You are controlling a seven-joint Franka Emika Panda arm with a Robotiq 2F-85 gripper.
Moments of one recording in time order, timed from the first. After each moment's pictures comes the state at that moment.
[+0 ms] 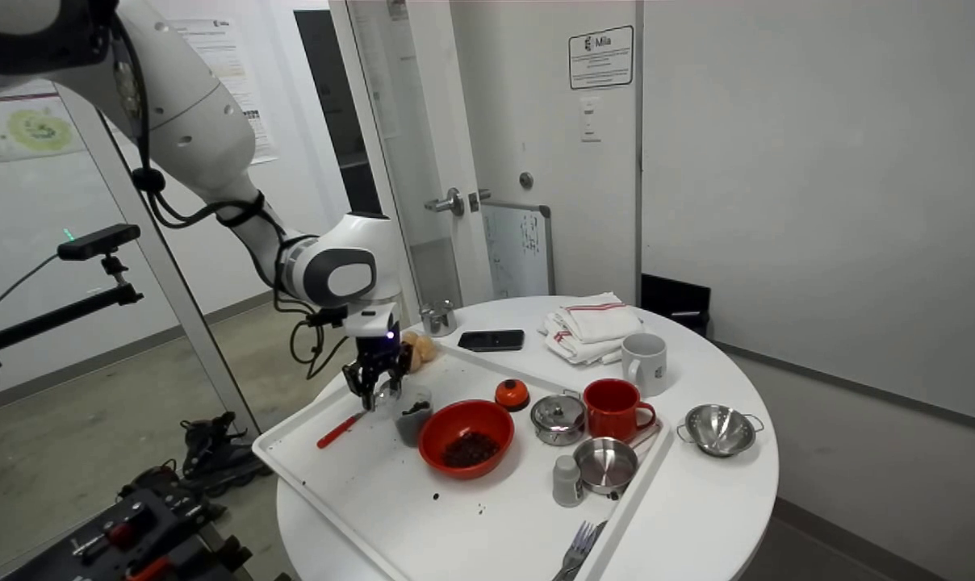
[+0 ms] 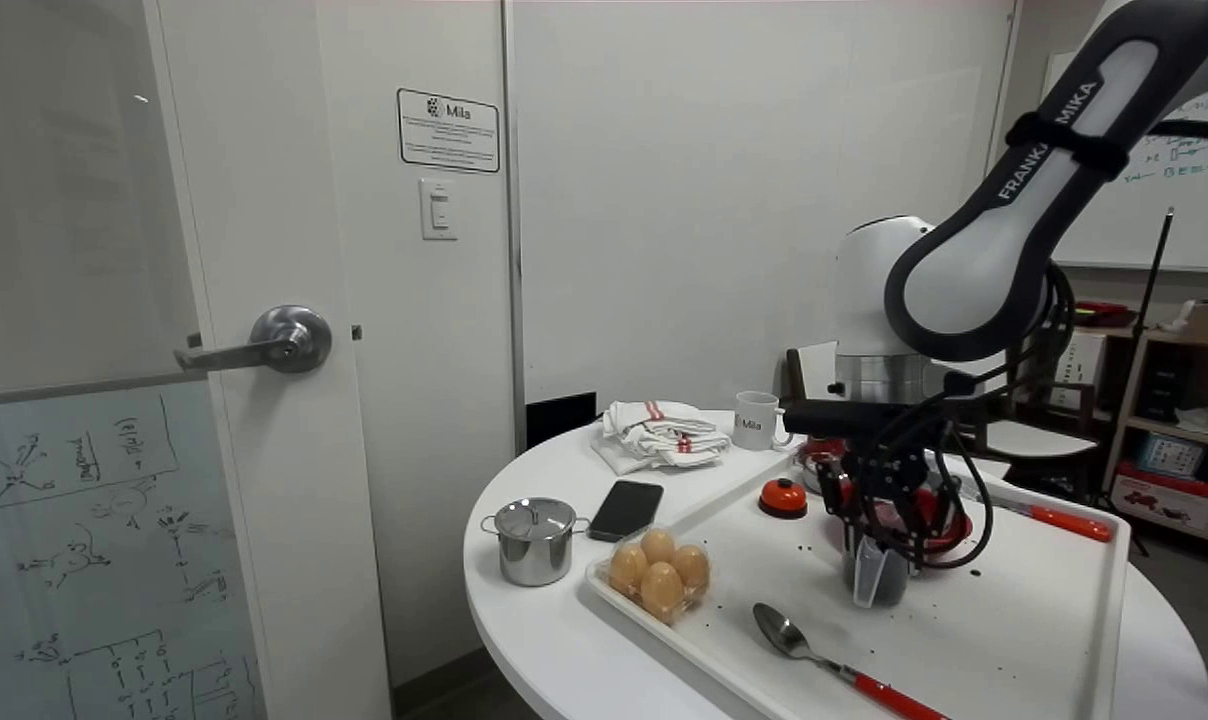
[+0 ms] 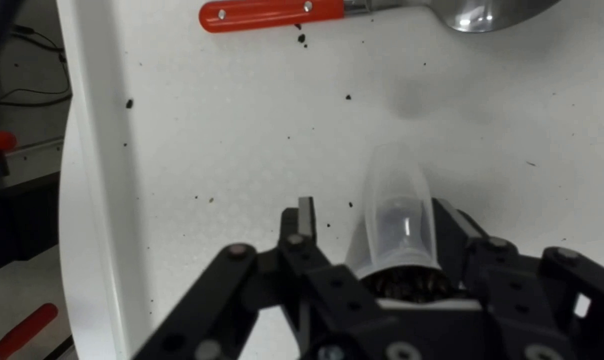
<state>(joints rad) 0.10 0.55 -0.02 -2.16 0.17 2.56 1.61</state>
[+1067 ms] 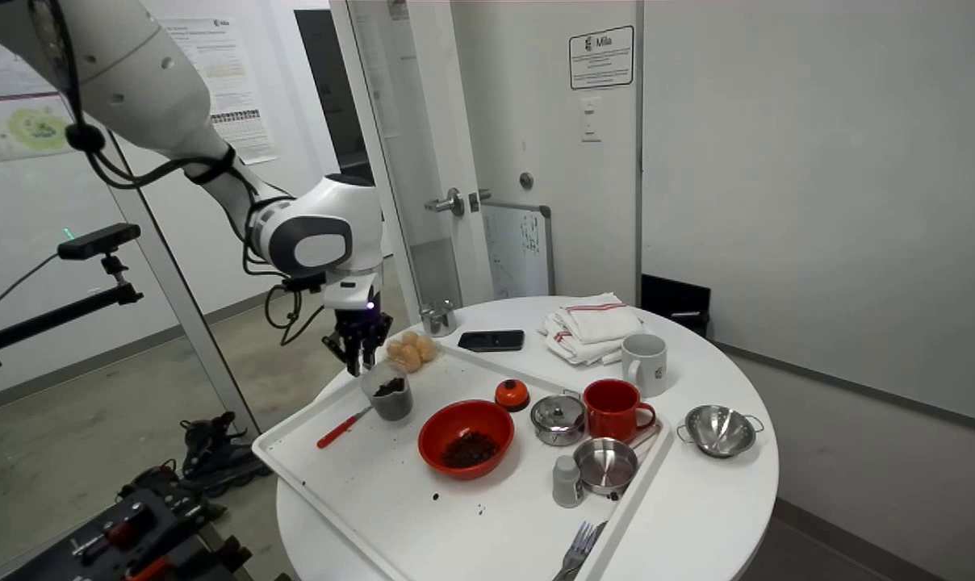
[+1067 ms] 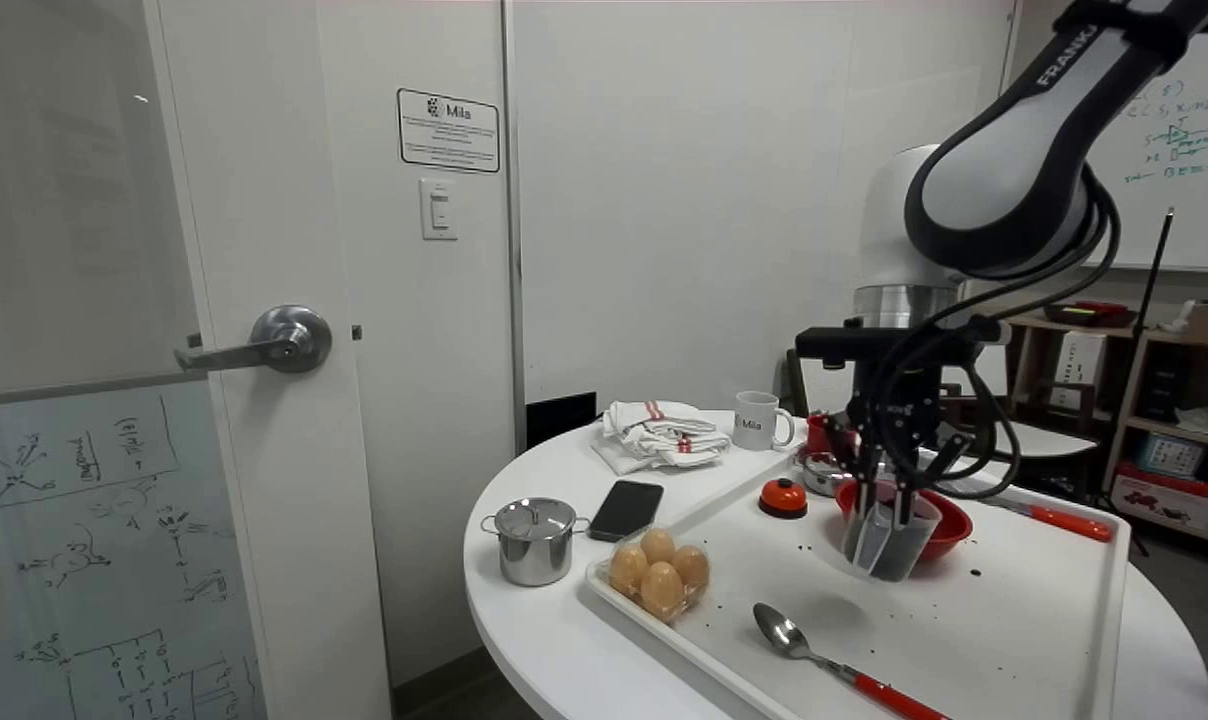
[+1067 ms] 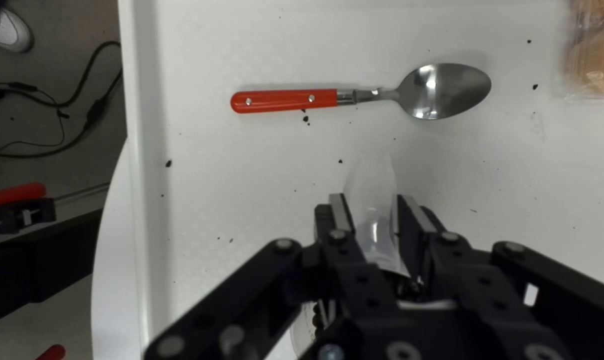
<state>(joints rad) 0.06 0.37 0.05 -2.25 0.36 2.54 1.47</state>
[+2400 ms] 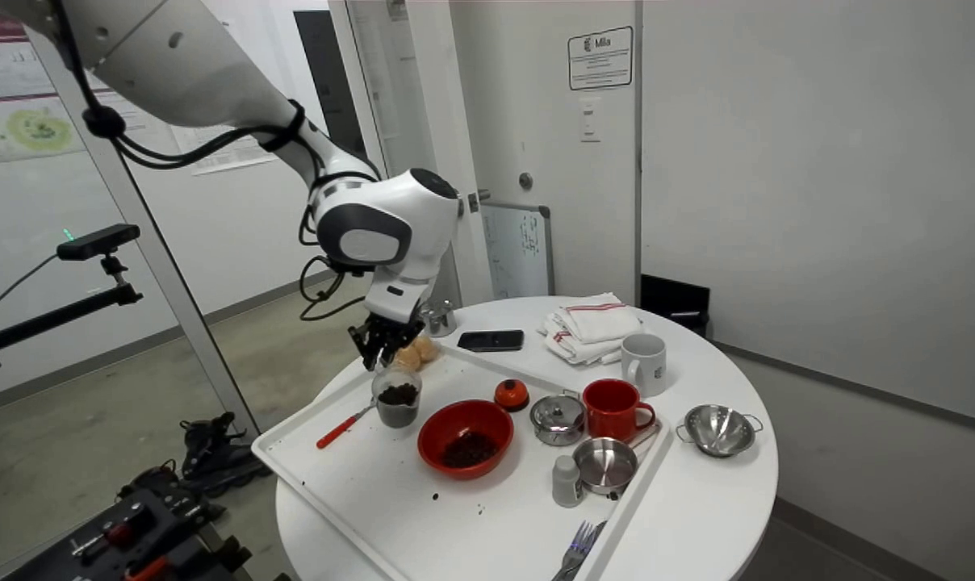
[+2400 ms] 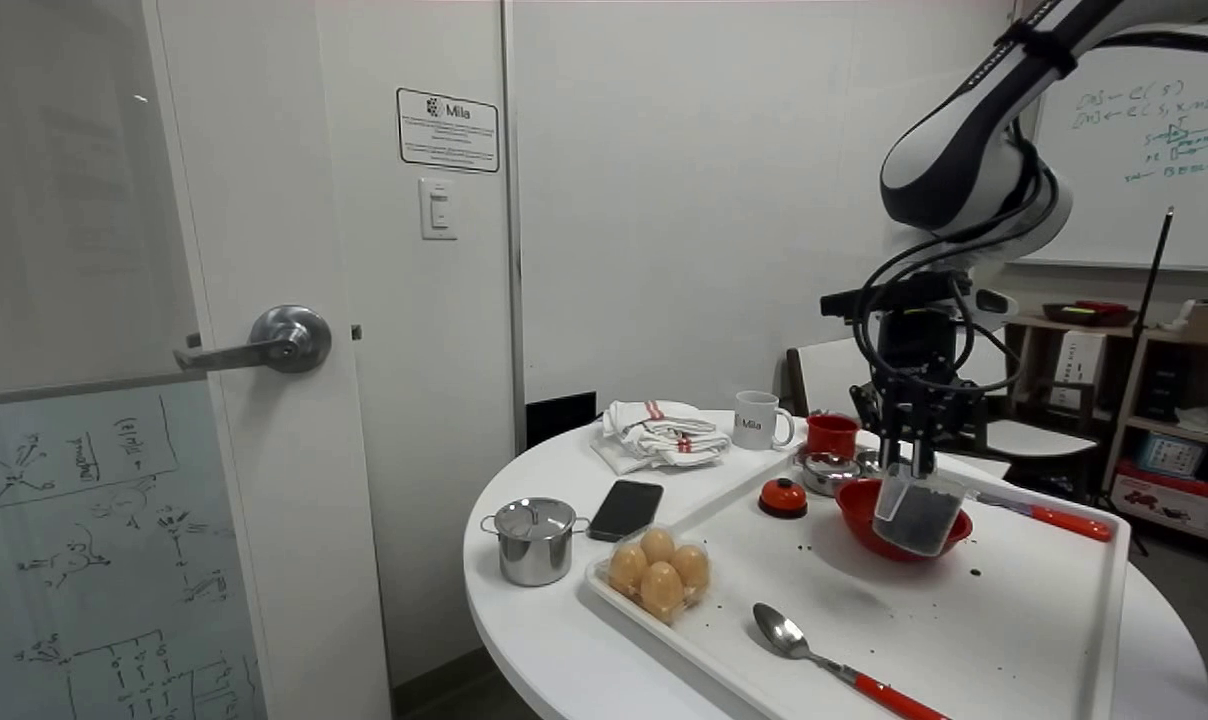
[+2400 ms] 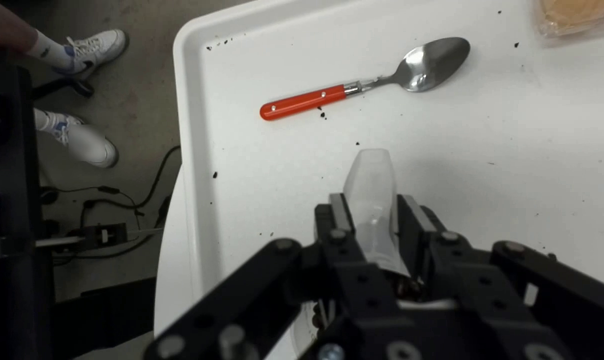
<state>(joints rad) -0.11 0.38 -0.02 -2.15 0.61 2.21 1.28</state>
